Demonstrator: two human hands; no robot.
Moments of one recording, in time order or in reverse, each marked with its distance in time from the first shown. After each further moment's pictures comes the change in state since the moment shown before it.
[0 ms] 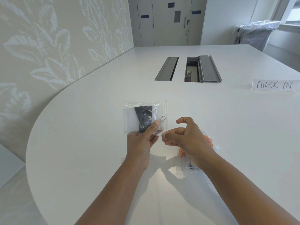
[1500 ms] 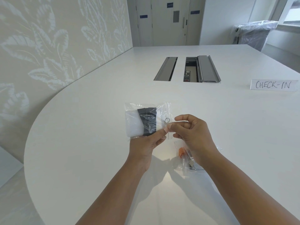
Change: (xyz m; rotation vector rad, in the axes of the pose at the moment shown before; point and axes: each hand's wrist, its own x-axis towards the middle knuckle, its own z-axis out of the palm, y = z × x) left_hand -0.005 -0.003 0.001 0.053 -0.078 -0.022; right_hand 0.001 -0.004 -0.007 0.128 0.127 -0.131
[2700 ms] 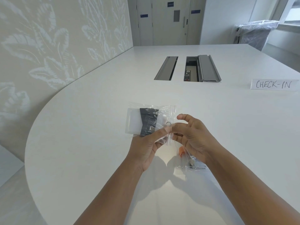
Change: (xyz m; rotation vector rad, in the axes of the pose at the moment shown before) left_hand -0.008 0.011 0.002 -0.094 -0.215 -0.089; right_hand 0.004 -0.006 -0.004 0.236 -0.225 0.195
